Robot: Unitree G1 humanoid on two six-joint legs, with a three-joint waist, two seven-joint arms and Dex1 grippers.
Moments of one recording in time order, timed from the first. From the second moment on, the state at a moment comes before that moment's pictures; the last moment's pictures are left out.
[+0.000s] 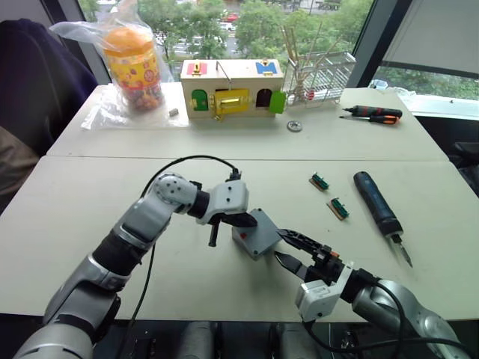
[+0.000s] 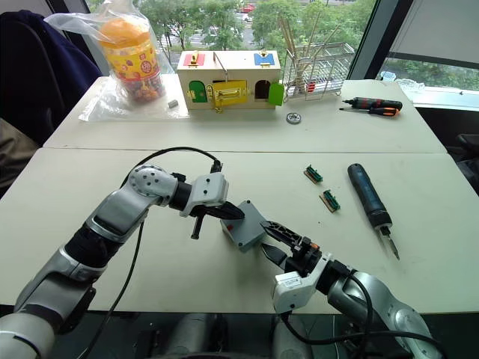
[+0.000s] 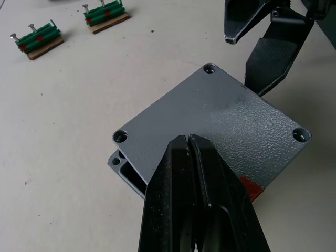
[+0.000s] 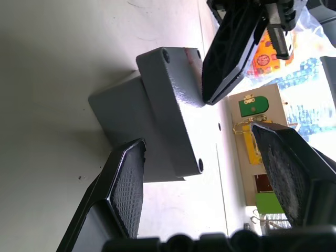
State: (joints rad) left arm -0.68 0.54 -0.44 -0.06 -0.12 0.40 -1.23; right arm 0.23 -0.65 0.09 -0.45 -0.78 -0.53 0.30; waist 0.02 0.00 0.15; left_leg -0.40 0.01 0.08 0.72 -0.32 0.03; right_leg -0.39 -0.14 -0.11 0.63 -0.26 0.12
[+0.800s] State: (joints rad) left arm -0.77 0.48 -0.13 -0.04 -0.36 0.72 -1.07; right arm 0.28 -0.66 -0.05 -0.72 0.33 0.31 0.61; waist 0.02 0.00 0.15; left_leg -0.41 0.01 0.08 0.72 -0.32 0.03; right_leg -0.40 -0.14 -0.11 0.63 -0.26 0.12
